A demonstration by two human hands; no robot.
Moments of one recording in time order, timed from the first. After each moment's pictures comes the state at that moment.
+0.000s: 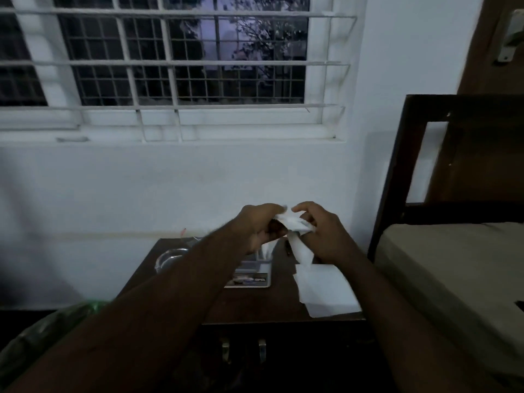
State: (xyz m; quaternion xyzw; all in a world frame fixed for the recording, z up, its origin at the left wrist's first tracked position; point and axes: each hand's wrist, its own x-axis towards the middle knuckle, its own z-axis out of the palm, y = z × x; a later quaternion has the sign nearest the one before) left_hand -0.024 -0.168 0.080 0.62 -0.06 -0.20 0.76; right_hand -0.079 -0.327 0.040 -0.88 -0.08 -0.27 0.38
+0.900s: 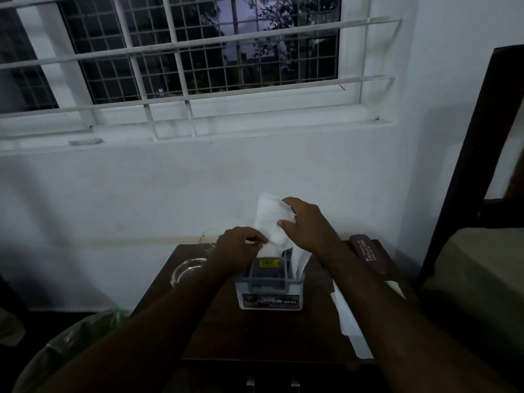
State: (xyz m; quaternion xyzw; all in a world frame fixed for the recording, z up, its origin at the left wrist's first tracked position) left_hand 0.096 -0.095 -0.012 0.90 -0.25 0.11 0.34; right_hand 0.054 -0.280 0.024 -0.89 -0.07 -0.22 0.39
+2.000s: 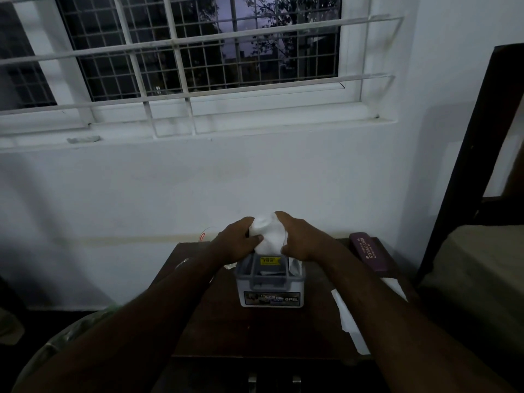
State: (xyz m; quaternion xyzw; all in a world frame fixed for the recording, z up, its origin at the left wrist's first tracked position) left_hand 0.106 -0.088 0.003 0.90 -0.28 0.02 0.32; right_hand 0.049 -0.270 0.017 -0.95 -0.12 -0.06 0.29
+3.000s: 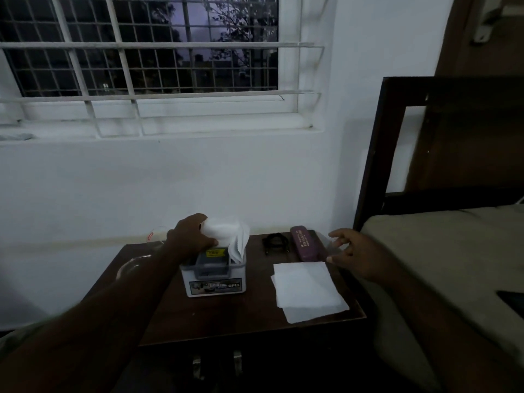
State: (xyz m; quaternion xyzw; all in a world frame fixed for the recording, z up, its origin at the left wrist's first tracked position) left_hand 0.096 -0.110 -0.002 0.95 -0.19 0.08 0.25; right_hand -0.104 -0.446 -0.012 -0.92 0.08 -0.14 0.36
